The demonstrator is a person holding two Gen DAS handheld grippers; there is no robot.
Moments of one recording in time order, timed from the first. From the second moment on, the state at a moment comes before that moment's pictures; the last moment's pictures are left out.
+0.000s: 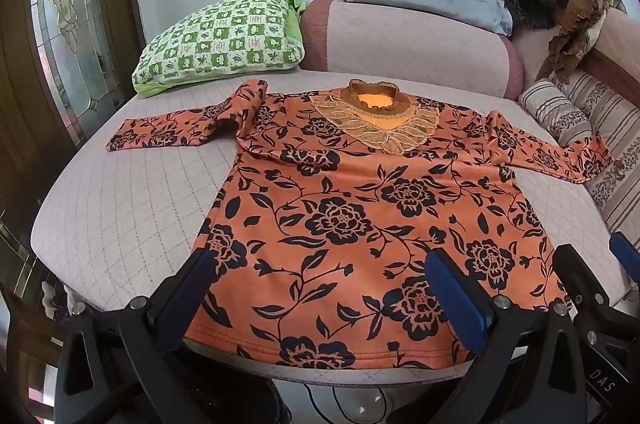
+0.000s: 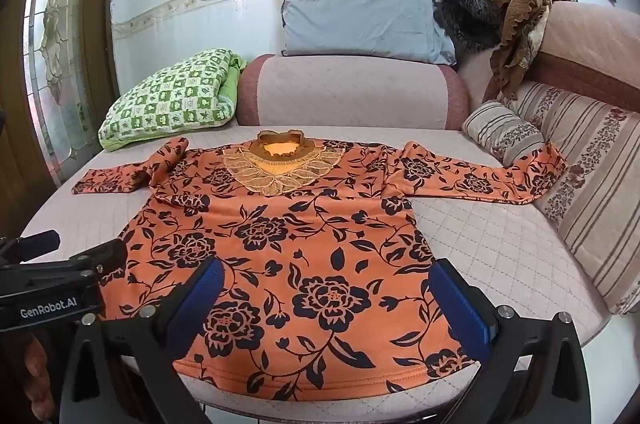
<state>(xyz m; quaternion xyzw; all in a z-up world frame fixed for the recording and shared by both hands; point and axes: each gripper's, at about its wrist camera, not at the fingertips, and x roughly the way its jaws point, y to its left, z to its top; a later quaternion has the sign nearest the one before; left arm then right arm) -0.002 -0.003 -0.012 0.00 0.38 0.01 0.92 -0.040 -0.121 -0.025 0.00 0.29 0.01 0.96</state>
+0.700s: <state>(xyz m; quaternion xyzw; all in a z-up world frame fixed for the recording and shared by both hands) -0.003 -0.002 -0.013 -0.01 0.38 0.01 0.92 -0.040 -0.119 -0.023 0.00 0.28 0.01 0.96</state>
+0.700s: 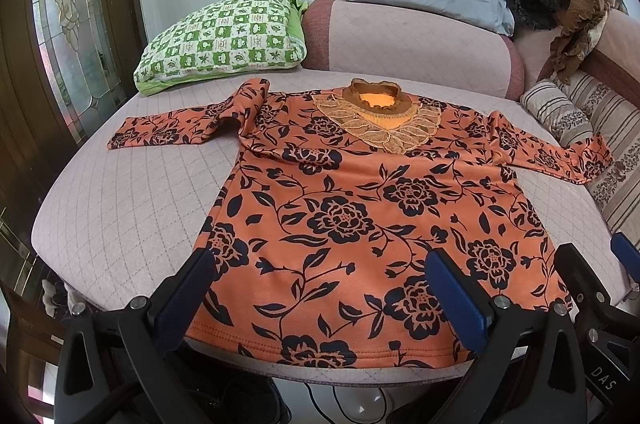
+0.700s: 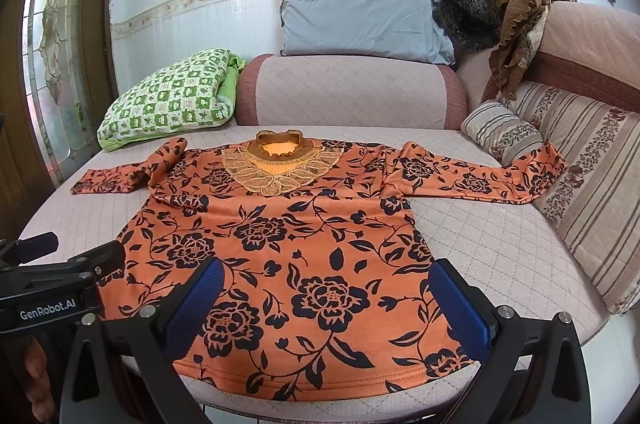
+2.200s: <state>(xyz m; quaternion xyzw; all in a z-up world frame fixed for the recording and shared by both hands) 0.051 0.042 -0.035 -0.03 0.41 0.03 0.91 0.036 -0.275 -0.041 0.28 0.33 0.05 0.90</state>
